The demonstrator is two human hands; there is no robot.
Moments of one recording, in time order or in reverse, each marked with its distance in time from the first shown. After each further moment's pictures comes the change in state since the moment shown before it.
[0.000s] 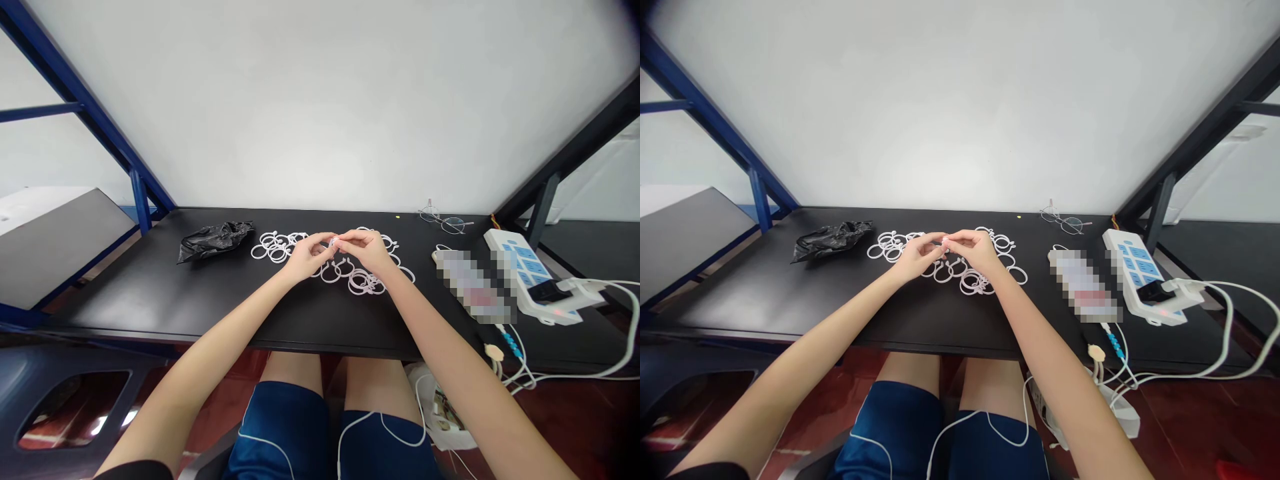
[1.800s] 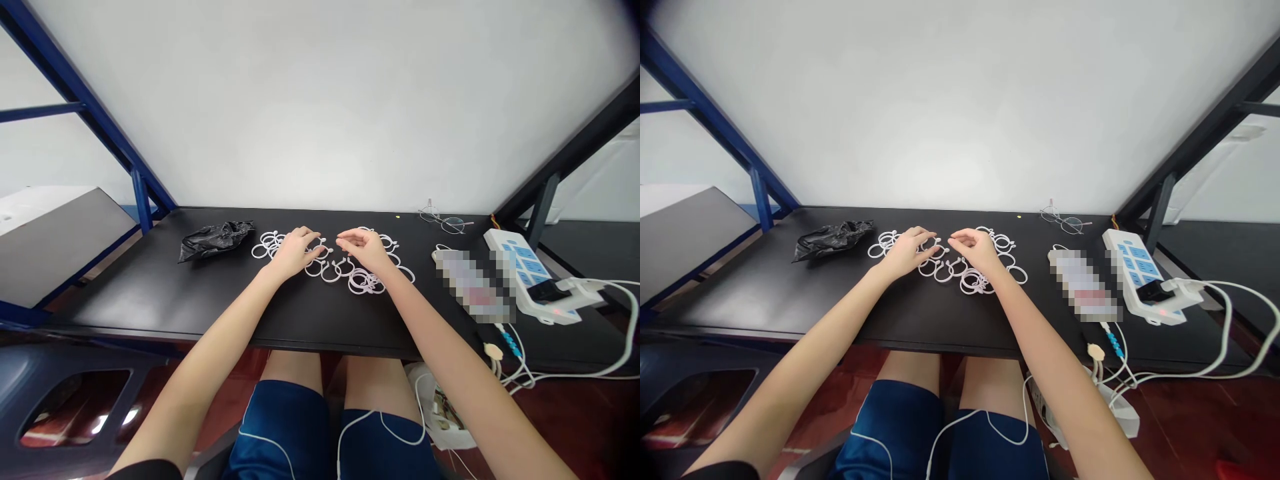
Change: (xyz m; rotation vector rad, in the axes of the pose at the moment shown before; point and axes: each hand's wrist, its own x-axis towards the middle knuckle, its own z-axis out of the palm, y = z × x) left_hand 0.004 -0.014 -0.034 0.854 -0.019 0.232; right_hand 0.003 0.014 -0.006 -0.231 0.083 0.058
